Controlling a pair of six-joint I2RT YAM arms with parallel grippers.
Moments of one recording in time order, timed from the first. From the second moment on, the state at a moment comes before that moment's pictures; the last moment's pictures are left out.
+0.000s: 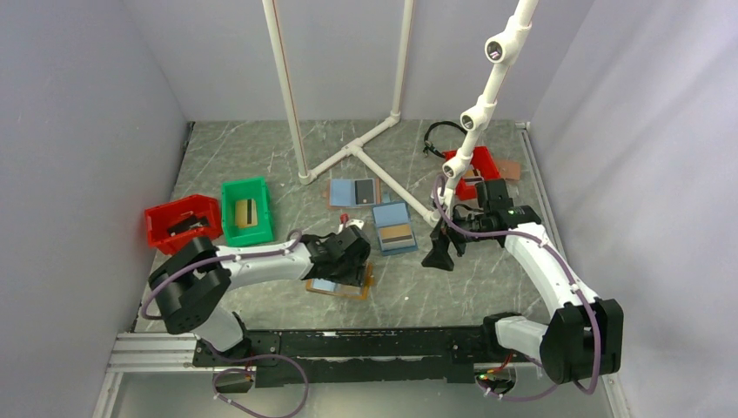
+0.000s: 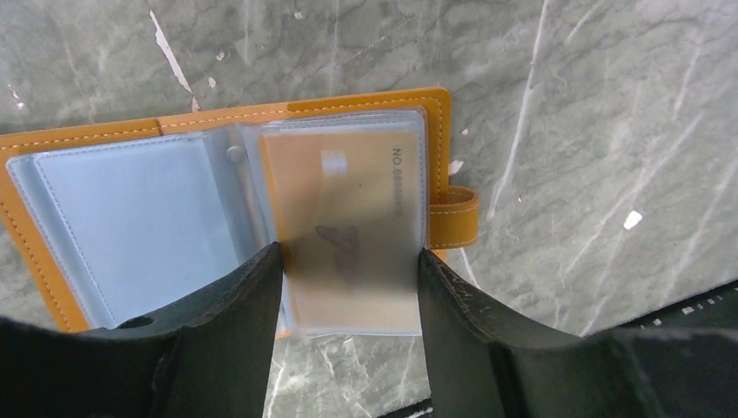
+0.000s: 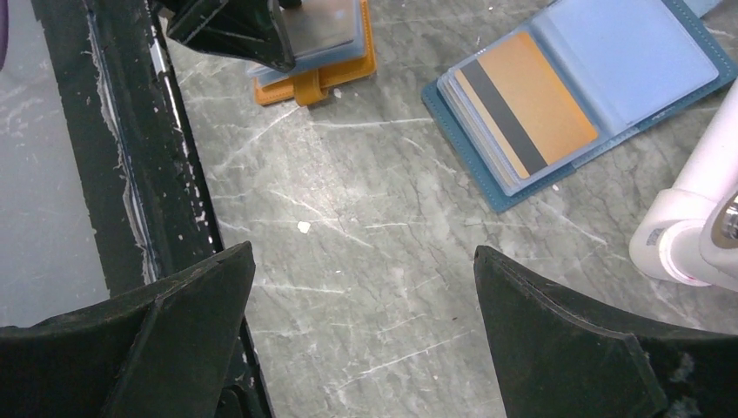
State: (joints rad) left arm -1.00 1.56 0.87 -0.40 -0.17 -0.74; right arm 0.16 1.16 0.83 -0.79 -0.89 -0.70
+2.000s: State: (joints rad) left arm -0.56 1.20 0.31 0.20 0.49 -0.91; right arm 0.74 1.90 1.19 -0.37 -0.79 -0.06
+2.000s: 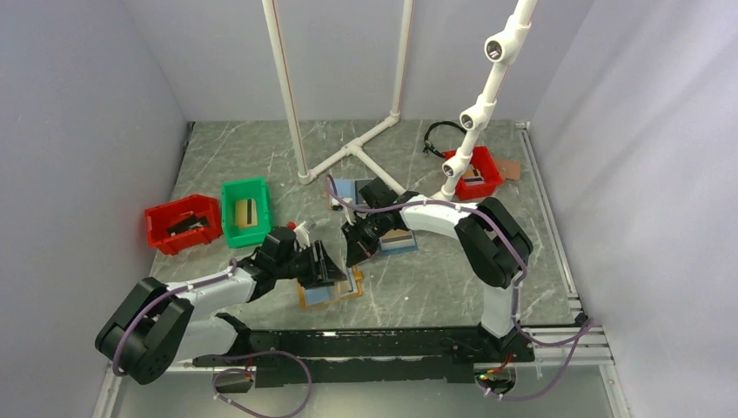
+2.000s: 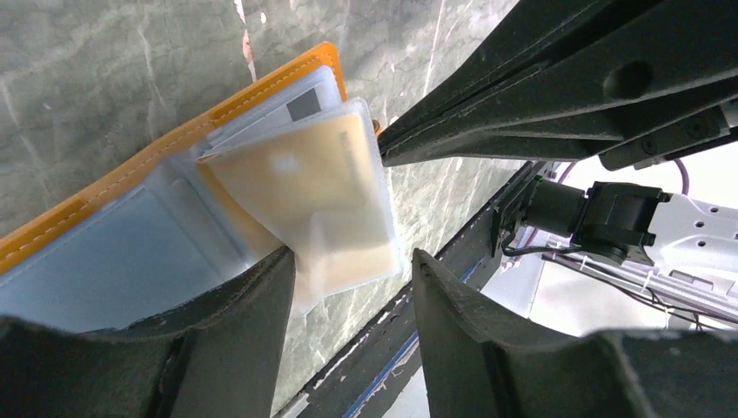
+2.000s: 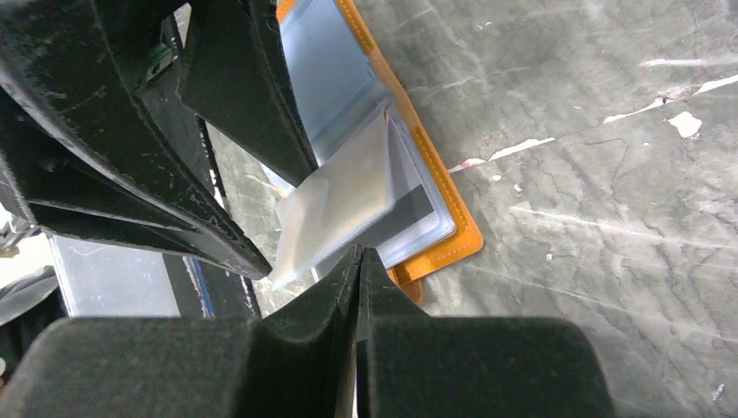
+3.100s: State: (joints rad) left arm -0.55 1.15 0.33 0.05 0.47 -0.89; right arm 0.76 1.96 1.21 -0.33 -1.00 0.04
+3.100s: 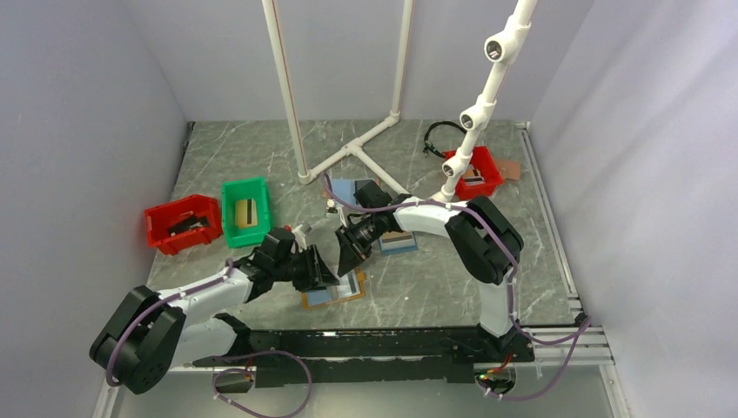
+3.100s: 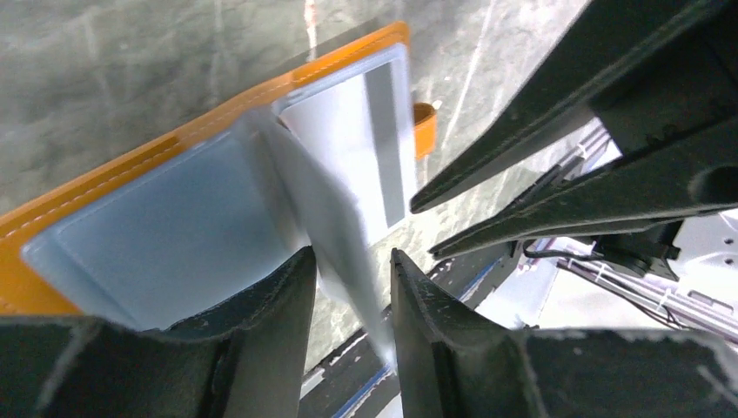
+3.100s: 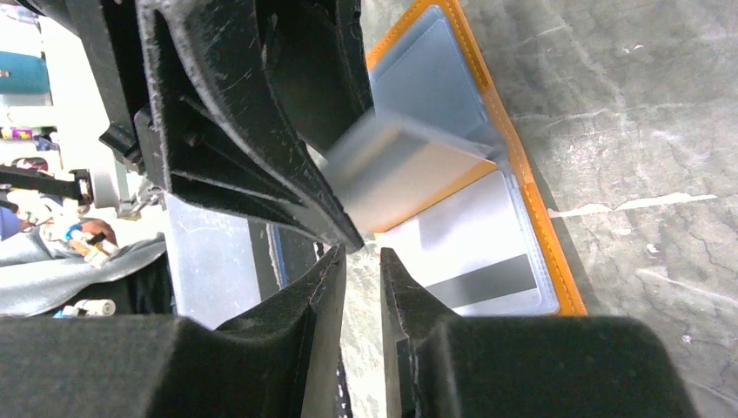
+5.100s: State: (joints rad) left arm -0.54 0.59 0.16 0.04 0.33 -0.83; right arm 0.72 1.98 1.23 -0.41 -0.98 0.00
